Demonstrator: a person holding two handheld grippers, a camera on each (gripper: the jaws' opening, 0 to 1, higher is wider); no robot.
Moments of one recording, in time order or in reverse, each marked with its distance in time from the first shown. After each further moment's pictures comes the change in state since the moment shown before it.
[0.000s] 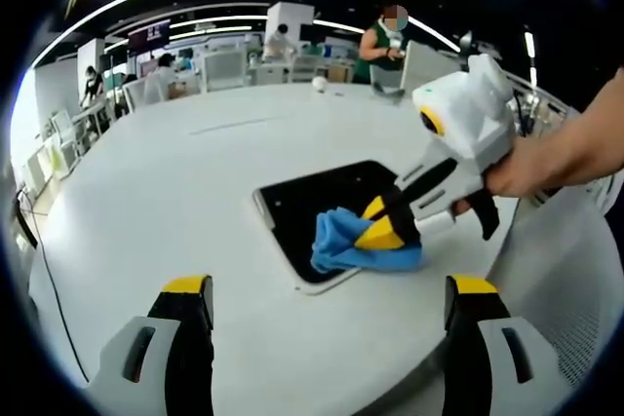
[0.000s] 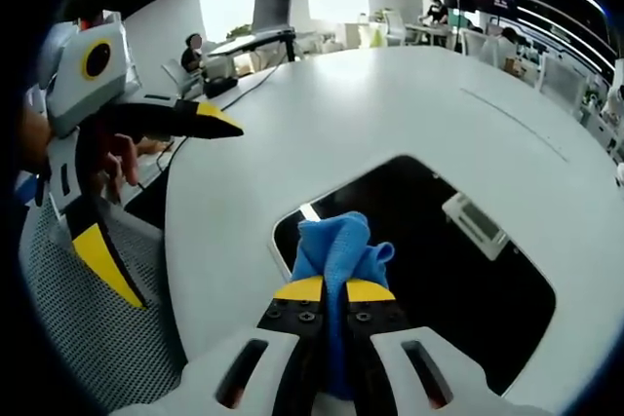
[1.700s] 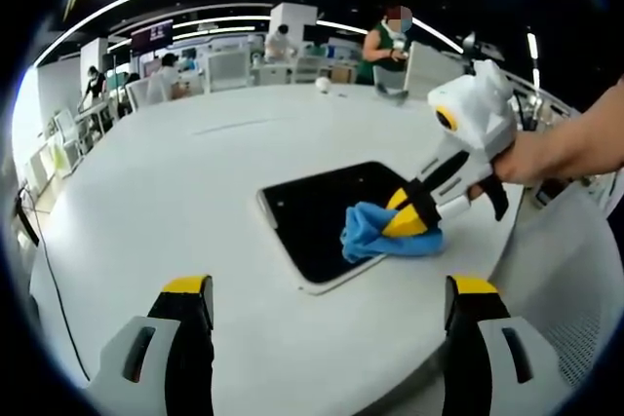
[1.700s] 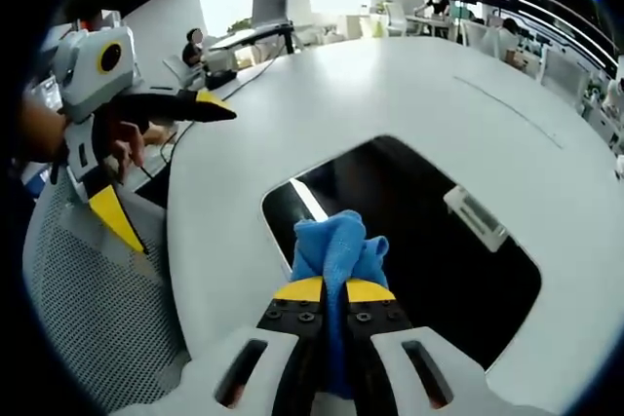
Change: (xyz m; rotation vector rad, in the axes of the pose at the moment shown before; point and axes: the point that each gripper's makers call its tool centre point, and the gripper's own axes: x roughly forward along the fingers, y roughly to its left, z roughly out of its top) left arm 0.001 0.002 0.001 -0.005 -0.004 0.012; right arm -0.020 -0.017 -0.020 -0.002 0.042 0.017
